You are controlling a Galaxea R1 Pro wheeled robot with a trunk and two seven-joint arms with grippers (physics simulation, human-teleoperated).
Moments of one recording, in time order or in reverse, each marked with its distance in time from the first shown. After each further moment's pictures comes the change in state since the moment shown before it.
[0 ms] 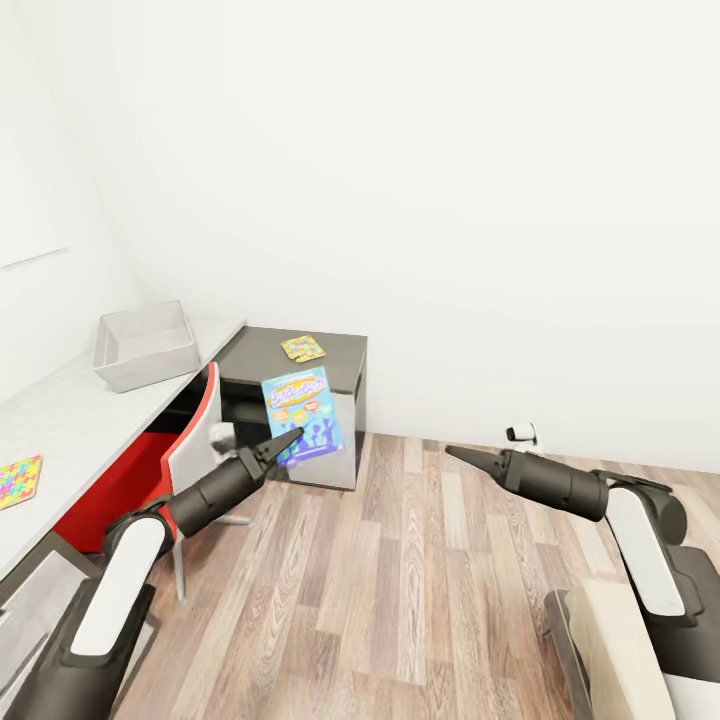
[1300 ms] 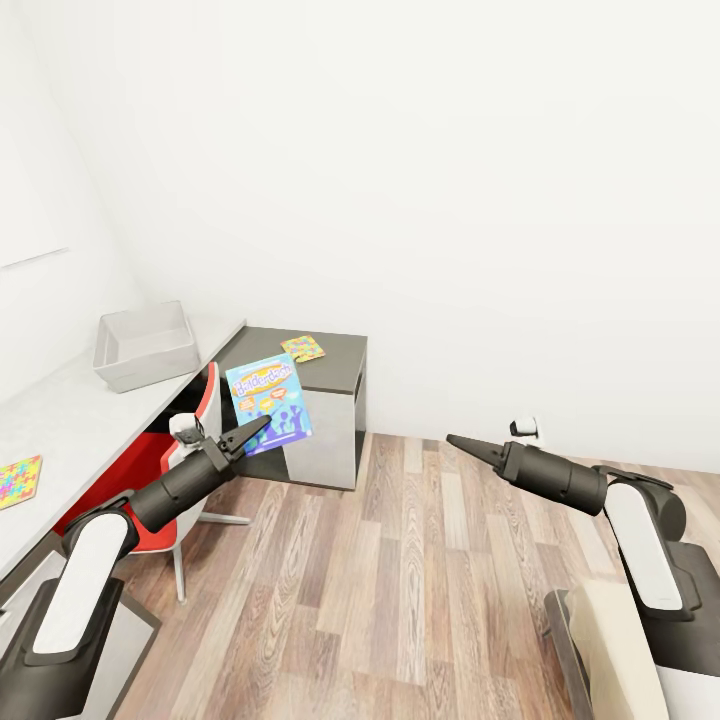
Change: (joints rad) left arm -0.004 0.034 0.116 -0.027 0.048 0.069 -0.030; right arm -0.015 0.023 -0.026 0.005 -0.020 0.000 -0.062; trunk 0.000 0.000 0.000
